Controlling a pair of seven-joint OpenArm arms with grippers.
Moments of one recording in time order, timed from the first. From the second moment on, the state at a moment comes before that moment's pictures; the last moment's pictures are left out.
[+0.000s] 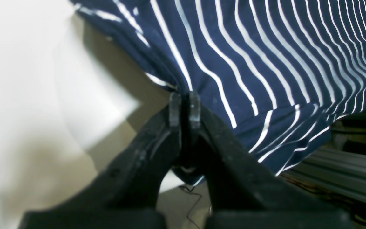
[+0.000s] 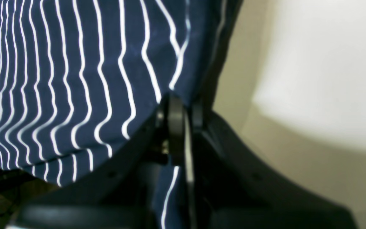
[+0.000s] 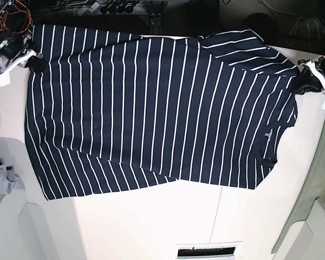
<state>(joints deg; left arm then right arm) 26.9 -38.0 -22.4 84.9 -52.3 -37.9 41.7 -18.2 18.0 29.3 73.9 41.9 33.3 -48.8</state>
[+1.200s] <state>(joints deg) 21.4 -33.0 -70.9 121.9 -81.8 -39.1 55.0 -31.2 18.2 53.9 121.5 56.6 35.4 -53.6</state>
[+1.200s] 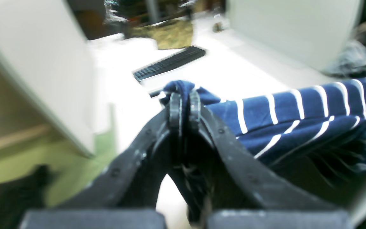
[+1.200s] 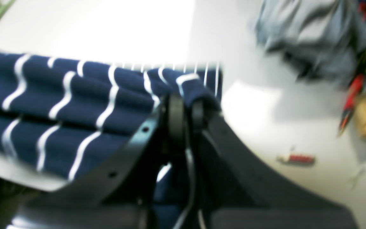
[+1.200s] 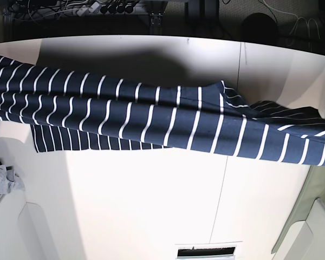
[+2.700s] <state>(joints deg) -25.9 -33.5 -1.4 59.4 -46.3 -37.0 48.4 22.6 21.4 18.2 60.4 27.7 31.8 -43.3</state>
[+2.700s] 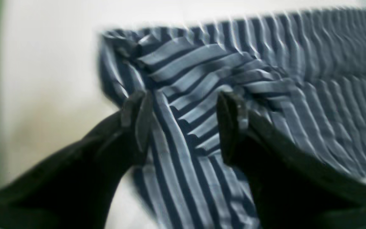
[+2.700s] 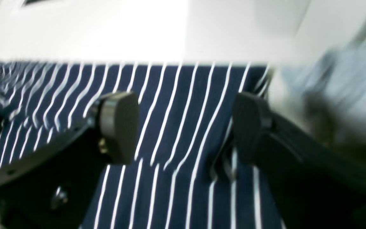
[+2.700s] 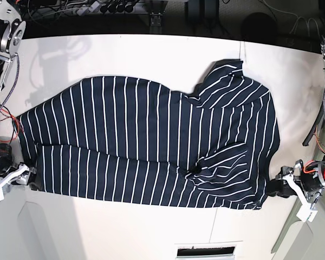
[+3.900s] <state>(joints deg) 8.5 -25.5 -17.7 65.5 -47.3 -38.0 44.2 10.4 19.6 17.8 50.1 24.8 30.3 -30.4</state>
